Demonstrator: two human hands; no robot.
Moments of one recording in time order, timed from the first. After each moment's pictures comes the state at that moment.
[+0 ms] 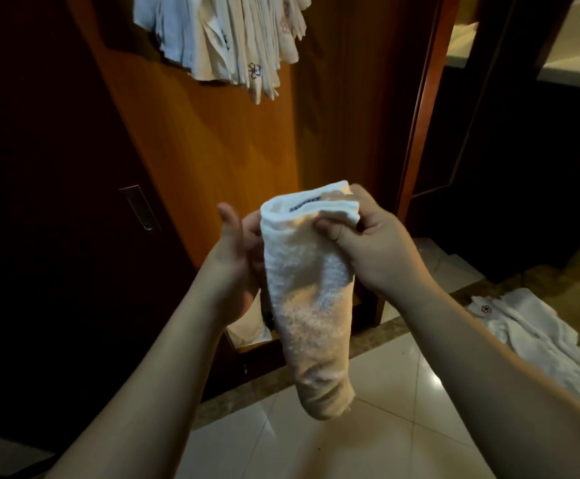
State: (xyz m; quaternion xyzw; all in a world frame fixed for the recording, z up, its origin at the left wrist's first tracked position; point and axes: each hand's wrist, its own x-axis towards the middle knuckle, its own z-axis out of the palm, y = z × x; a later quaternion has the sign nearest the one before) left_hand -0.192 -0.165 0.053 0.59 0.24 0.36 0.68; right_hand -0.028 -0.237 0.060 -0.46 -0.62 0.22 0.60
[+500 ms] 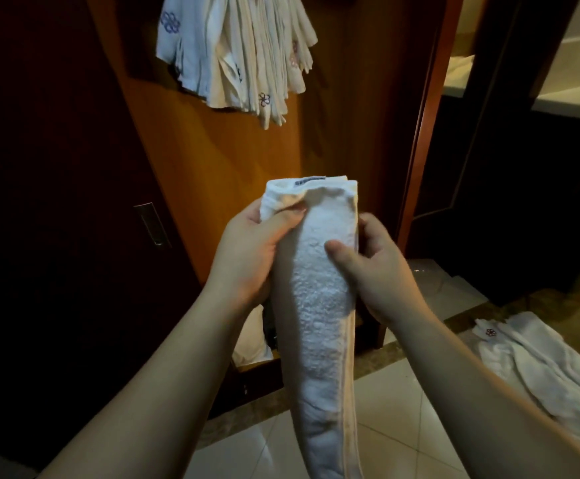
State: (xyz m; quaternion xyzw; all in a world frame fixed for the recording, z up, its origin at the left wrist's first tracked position) left_hand -0.175 -0.156 0.080 0.58 0.25 0.46 0.63; right_hand -0.024 -0.238 0.042 -0.50 -0.55 0.27 0.61
